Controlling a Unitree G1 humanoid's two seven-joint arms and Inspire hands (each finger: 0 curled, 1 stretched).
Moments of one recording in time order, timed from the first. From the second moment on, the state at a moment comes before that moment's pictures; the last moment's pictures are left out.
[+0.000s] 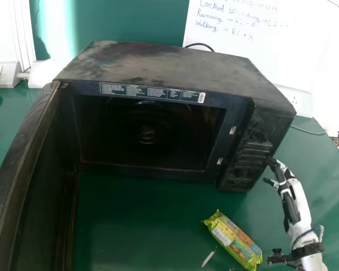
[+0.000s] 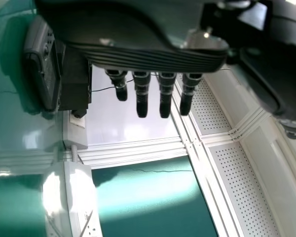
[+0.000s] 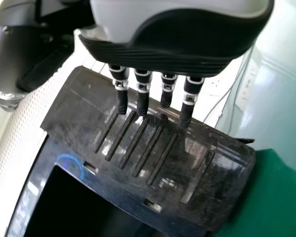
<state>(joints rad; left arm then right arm) 0.08 0.27 0.57 0.11 -0.18 -0.56 0.06 0.00 -0.51 -0.39 -0.18 0.11 -0.07 0.30</state>
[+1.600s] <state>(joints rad) 0.10 0.26 0.57 0.09 -0.10 -0.59 0.09 0.16 -0.82 -0.28 -0.29 -0.60 -0.08 0.40</state>
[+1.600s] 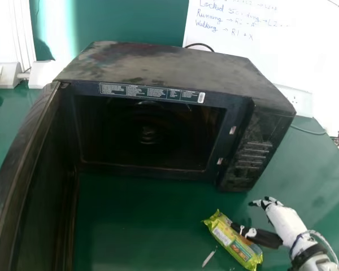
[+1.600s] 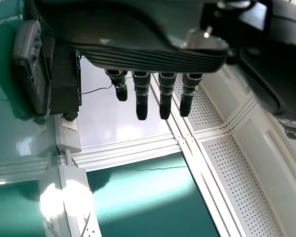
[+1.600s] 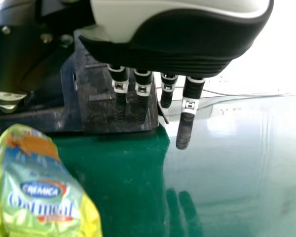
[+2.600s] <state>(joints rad) 0.11 0.24 0.57 0.06 -0.08 -0.59 0.11 0.34 -0.69 -0.23 -0.50 -0.99 -0.05 0.18</state>
